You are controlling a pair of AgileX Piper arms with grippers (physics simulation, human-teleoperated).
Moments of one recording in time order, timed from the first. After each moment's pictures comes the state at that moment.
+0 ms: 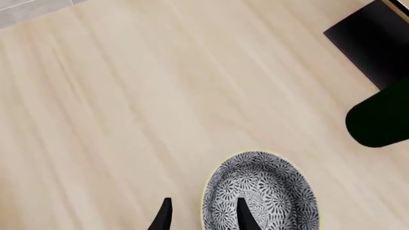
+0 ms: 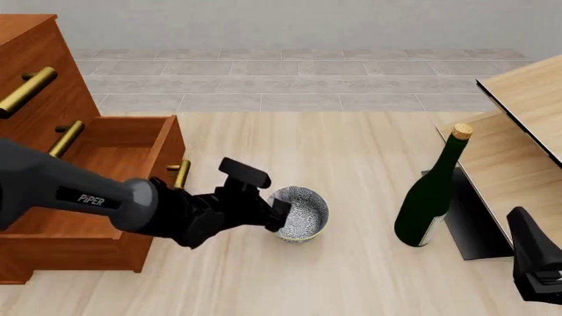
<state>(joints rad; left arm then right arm) -0.66 1.90 -0.81 -0.36 -0.13 0.01 0.01 -0.03 0.02 0.00</state>
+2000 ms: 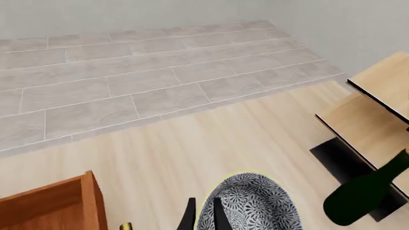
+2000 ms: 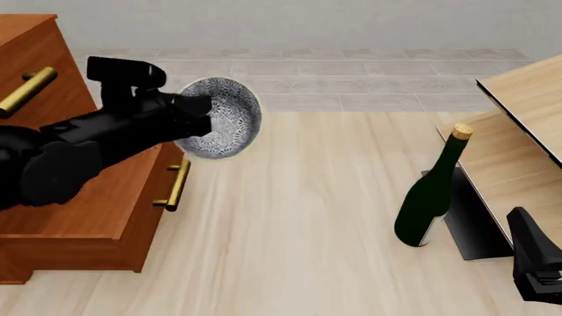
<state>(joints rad) -0.47 1.26 -0.76 -0.17 -0.13 0.01 0.01 -0.03 0.02 0.00</state>
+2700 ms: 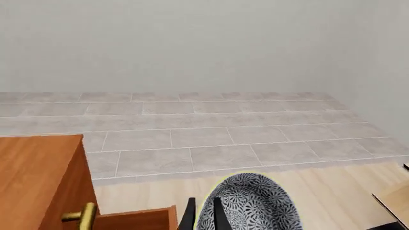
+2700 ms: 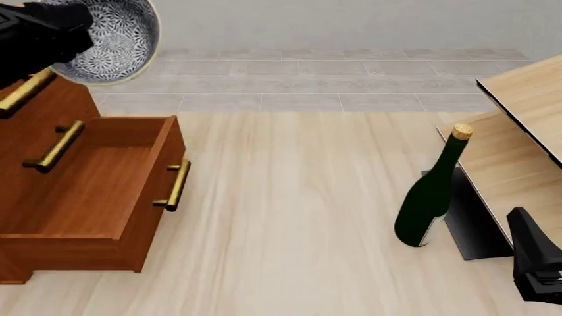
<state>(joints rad) -0.19 0.98 -0.88 -0.01 -0.11 0.01 0.01 -0.03 0.02 0.00</state>
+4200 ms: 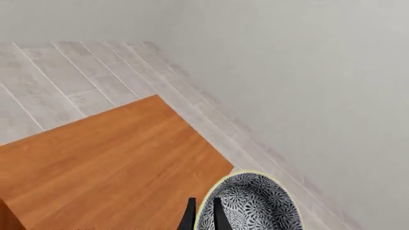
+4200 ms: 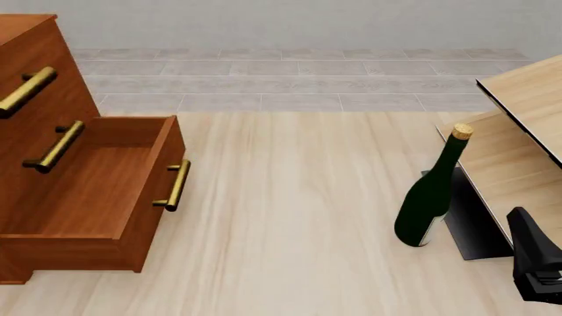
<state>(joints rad) 0.48 0.99 -1.27 0.46 -0.56 0.01 0.01 -0.03 0.02 0.00</state>
